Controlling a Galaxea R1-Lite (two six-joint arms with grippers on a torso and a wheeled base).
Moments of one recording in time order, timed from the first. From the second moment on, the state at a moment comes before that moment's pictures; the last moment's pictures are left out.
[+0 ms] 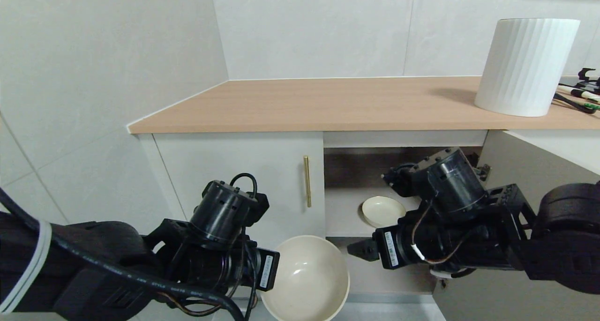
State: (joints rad) left arm -0.64 1.75 -0.78 -0.12 0.10 -0.32; right arm 0.77 1.73 -0.99 -0.02 -0.07 0.39
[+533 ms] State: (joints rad) left arm -0.67 1.76 -0.77 -0.12 0.11 -0.32; right arm 0.83 1.84 -0.99 -0.03 -0.08 0.39
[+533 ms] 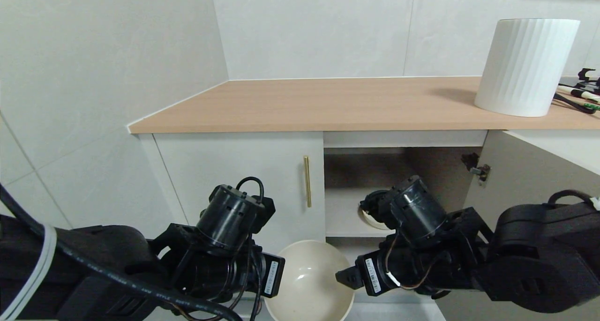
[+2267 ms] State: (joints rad) left arm -0.67 1.73 -0.77 -0.19 0.17 -0.36; right arm 0.80 1.94 -1.00 -0.06 -0.14 0.41
